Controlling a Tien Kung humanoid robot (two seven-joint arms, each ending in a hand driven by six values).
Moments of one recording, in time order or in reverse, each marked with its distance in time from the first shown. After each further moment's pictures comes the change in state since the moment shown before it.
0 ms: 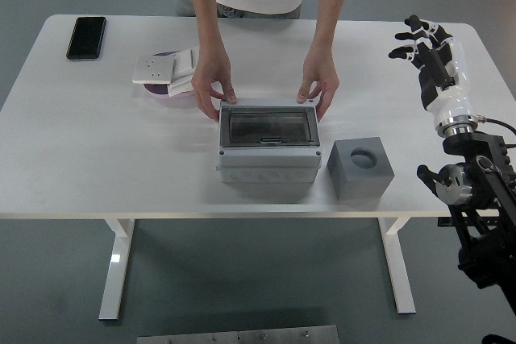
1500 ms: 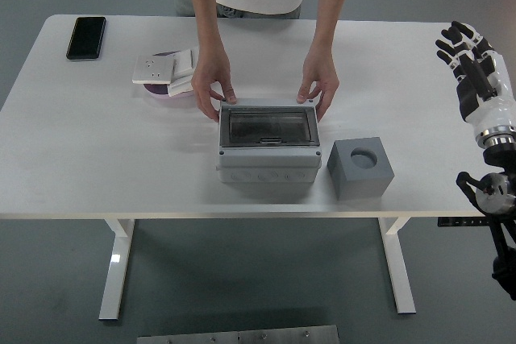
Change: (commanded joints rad) left arm 0.032 -0.002 0.036 0.001 -0.064 -0.003 -0.025; right arm -0.070 -0.092 0.098 0.015 0.095 0.014 -0.002
